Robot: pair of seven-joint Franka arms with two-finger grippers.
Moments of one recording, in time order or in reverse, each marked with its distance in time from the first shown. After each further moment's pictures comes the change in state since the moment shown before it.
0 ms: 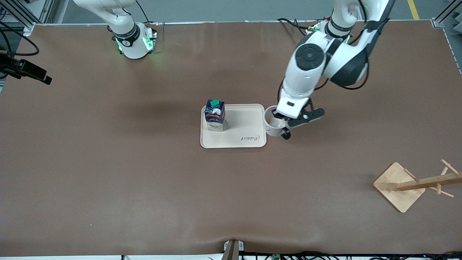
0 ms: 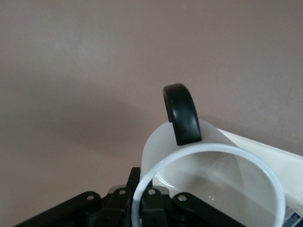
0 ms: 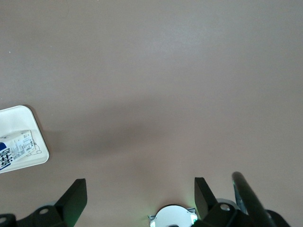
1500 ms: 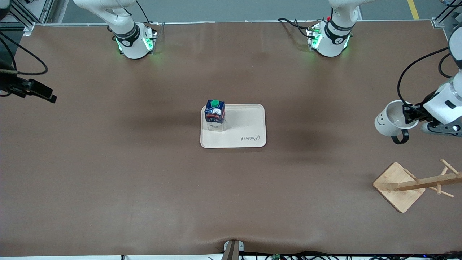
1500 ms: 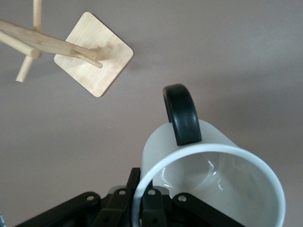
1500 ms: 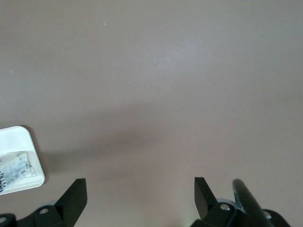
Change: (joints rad) left arm 0.570 -0.078 0.011 0.220 0.000 -0.342 1.110; right arm 0.035 0.105 0.010 0.026 -0.039 0.123 -0.001
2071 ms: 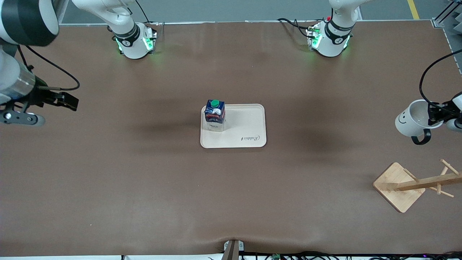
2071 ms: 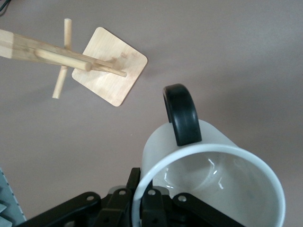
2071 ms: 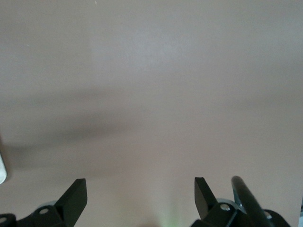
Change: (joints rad) left arm 0.071 0.043 0.016 0.081 0.000 0.001 0.214; right arm 0.107 0.092 0.000 0.030 -0.122 -0.035 0.019
